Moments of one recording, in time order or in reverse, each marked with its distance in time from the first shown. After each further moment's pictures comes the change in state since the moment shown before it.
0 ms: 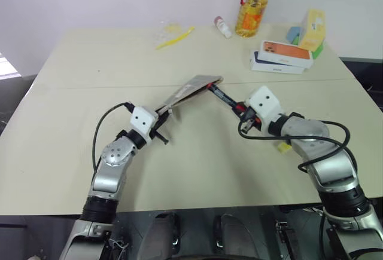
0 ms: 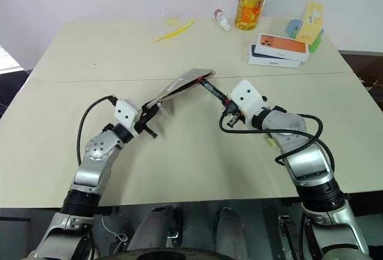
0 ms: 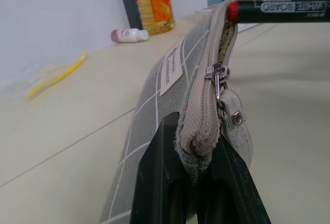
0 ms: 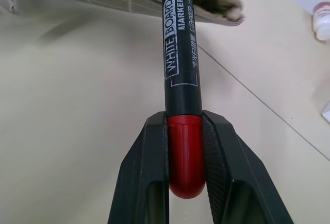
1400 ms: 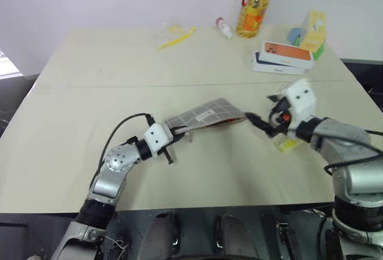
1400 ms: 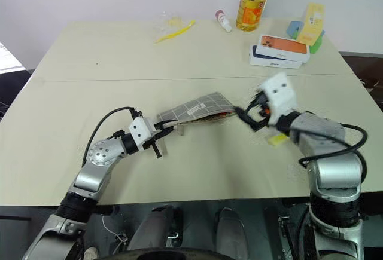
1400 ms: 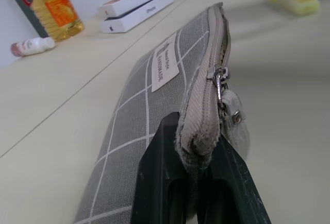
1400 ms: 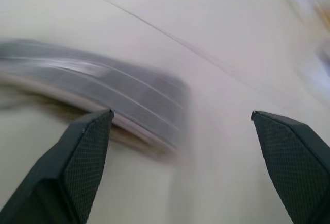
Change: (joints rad) left arm 0.011 0.061 -0.130 -0.002 0.039 -0.065 -0.207; right arm 0.035 0.102 -0.391 -0.179 0.045 0.490 0.014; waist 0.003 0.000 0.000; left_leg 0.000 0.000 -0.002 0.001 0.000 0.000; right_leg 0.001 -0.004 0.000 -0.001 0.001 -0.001
